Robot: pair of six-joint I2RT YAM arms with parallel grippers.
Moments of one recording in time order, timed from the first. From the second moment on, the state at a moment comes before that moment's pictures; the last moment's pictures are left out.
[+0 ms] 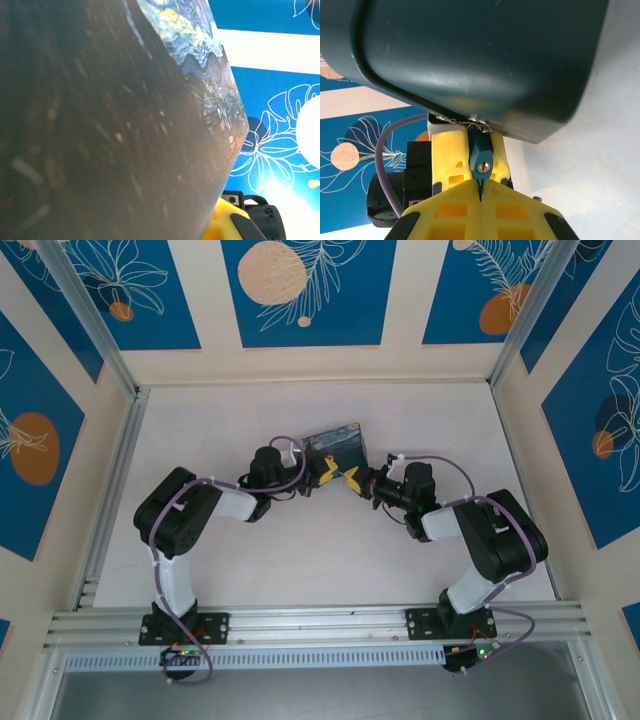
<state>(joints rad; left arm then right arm) -0.58 1.92 0.84 0.90 0.58 -1.52 0.33 1.62 0.44 0.97 -0.66 1.51</state>
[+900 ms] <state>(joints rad) -0.58 1.92 0.84 0.89 0.58 -1.51 0.32 1.61 0.40 0.95 -0.65 1.52</state>
